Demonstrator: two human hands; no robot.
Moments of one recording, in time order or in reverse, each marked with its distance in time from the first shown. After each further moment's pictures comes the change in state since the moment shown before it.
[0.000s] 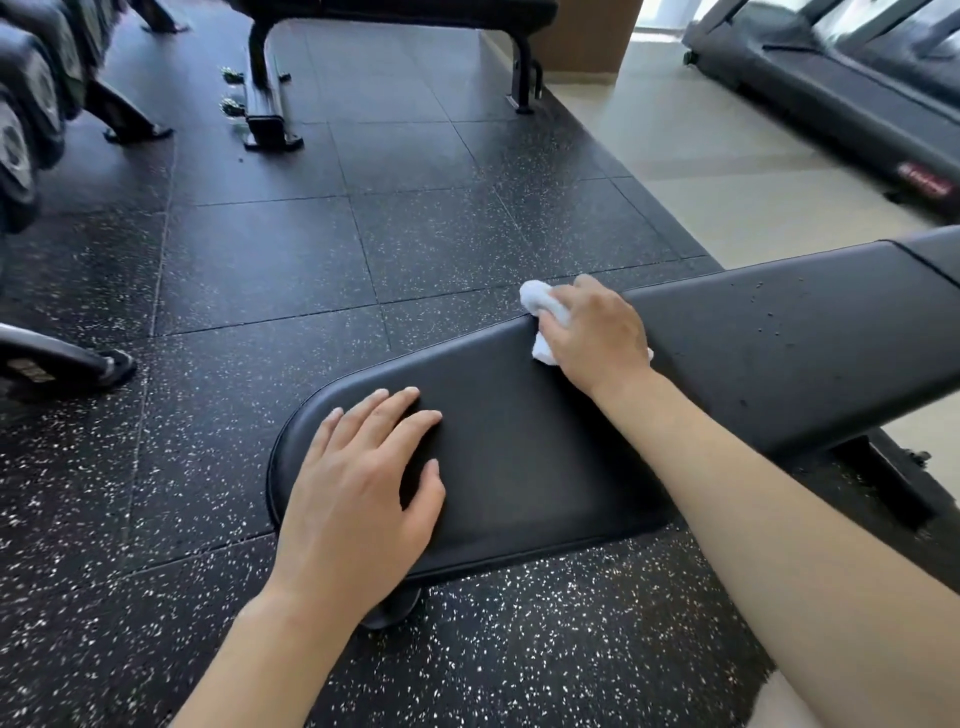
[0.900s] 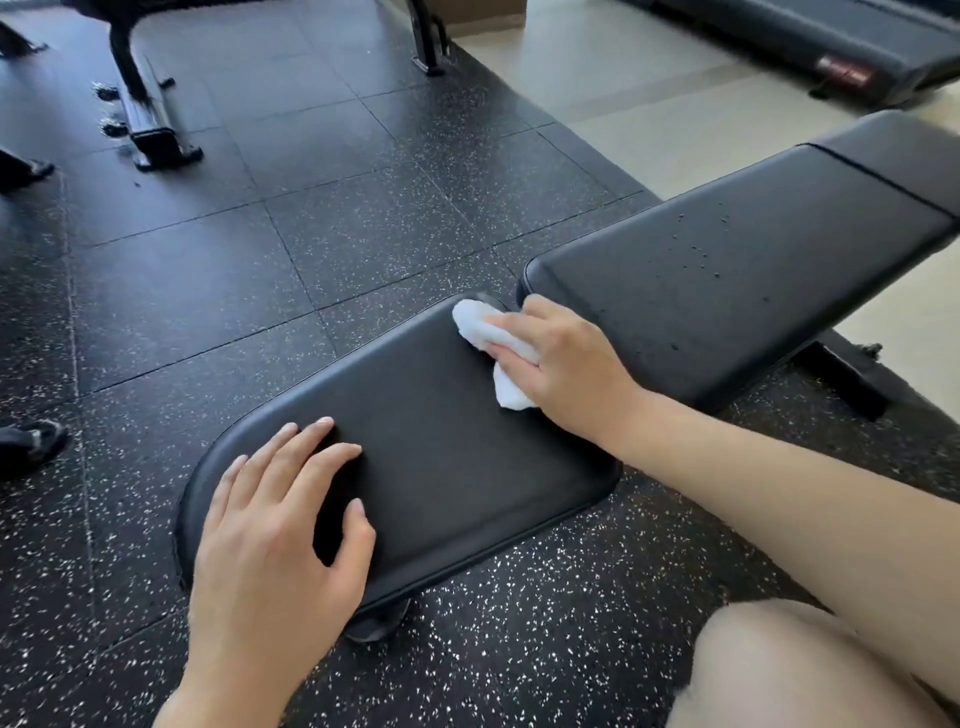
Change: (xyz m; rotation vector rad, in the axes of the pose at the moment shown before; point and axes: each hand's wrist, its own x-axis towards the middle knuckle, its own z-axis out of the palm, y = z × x) left_hand -0.004 0.009 -0.001 0.025 0.046 0.036; right_hand -0.061 0.048 -0.005 0.256 0.066 -0.167
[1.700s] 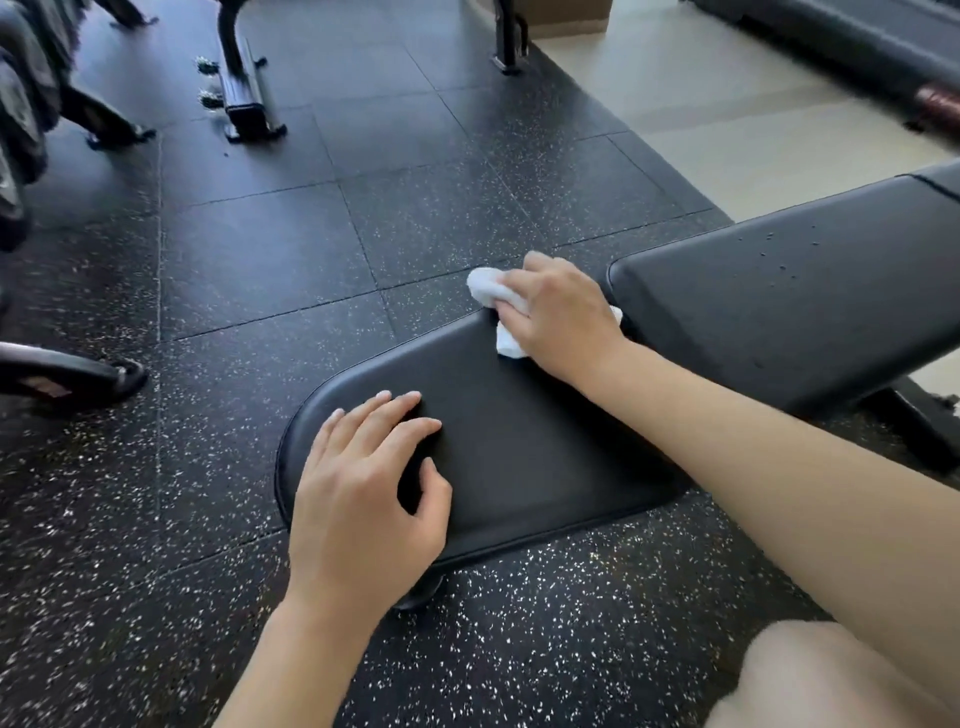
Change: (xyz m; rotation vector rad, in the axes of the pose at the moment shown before) left_hand -0.001 -0.003 0.005 -0.105 0.154 0.002; right_hand 0.069 -0.044 0.042 -0.165 -0.072 -0.039
